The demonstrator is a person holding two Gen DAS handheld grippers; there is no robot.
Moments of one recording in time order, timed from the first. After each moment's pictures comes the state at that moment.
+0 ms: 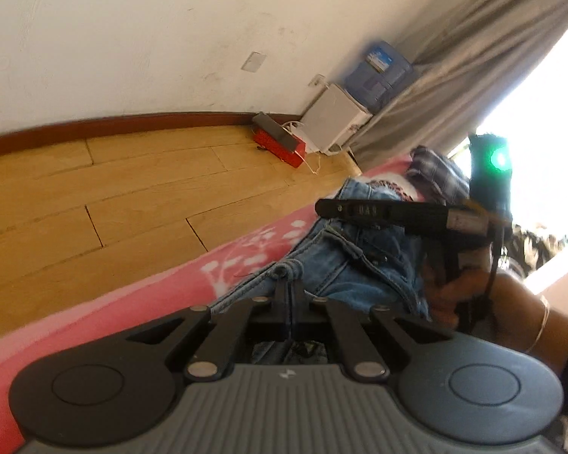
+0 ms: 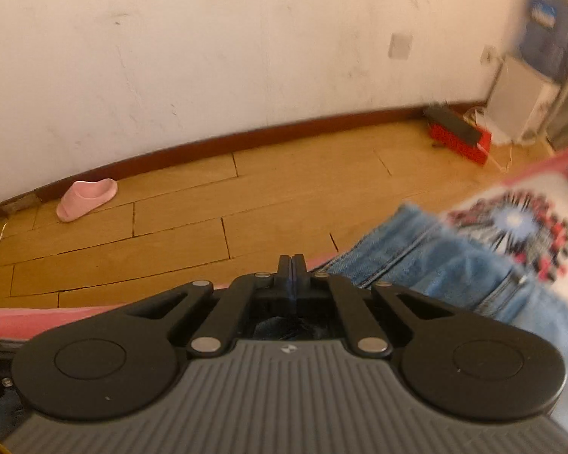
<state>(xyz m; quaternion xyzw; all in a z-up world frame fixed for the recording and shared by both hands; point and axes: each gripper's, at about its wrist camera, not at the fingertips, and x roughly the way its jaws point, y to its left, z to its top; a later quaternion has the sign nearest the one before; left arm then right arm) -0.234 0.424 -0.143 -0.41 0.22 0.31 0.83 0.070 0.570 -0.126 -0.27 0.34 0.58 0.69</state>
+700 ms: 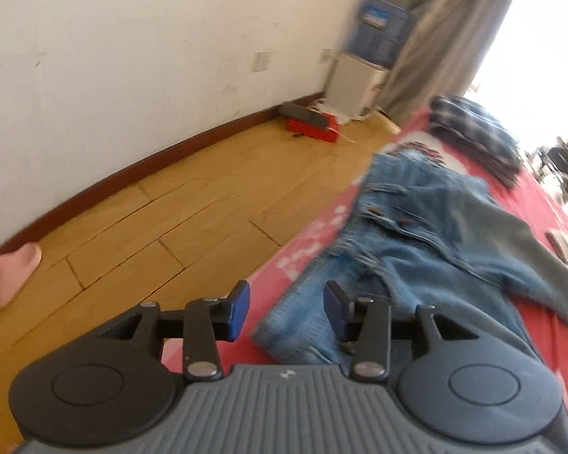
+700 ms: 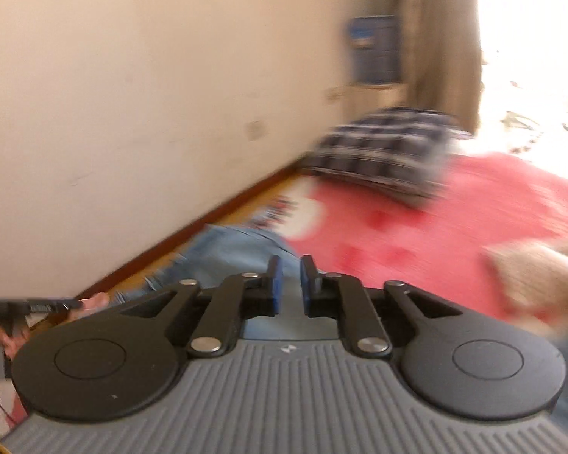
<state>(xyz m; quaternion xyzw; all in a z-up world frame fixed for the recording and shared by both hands) -0.266 0.403 -0.066 -0.27 0.34 0.34 0.83 0.131 0.136 0.076 -0.07 0.32 0.45 0.83</state>
